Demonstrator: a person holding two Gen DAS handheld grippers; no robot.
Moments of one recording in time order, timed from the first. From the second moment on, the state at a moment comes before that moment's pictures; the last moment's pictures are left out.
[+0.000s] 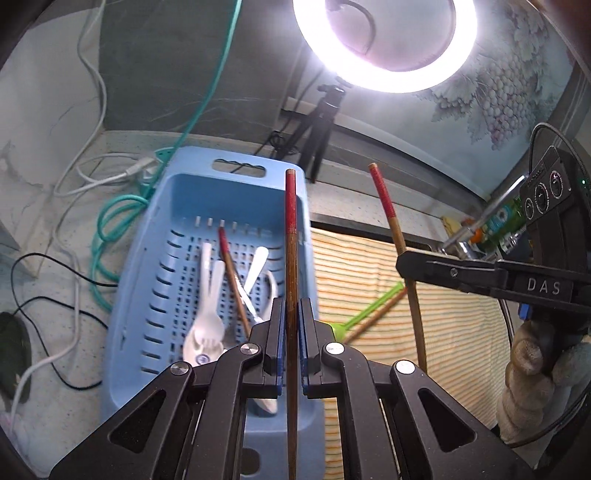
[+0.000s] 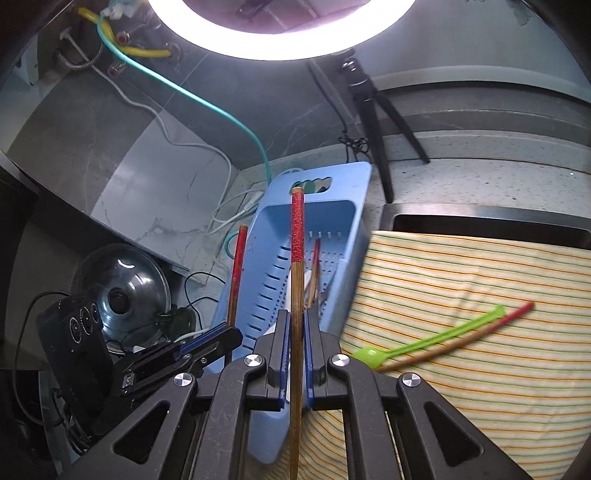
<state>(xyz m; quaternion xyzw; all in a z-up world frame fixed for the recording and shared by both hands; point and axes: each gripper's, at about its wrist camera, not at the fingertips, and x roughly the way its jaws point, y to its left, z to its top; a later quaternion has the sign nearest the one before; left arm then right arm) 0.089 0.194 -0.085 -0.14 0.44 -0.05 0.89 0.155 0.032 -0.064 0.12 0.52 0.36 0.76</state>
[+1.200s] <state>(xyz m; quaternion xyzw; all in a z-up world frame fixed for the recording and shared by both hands) 0.124 0.221 -0.102 -0.13 0.46 -0.03 0.88 0.181 0.070 -0.089 0.11 0.54 0.33 0.77</state>
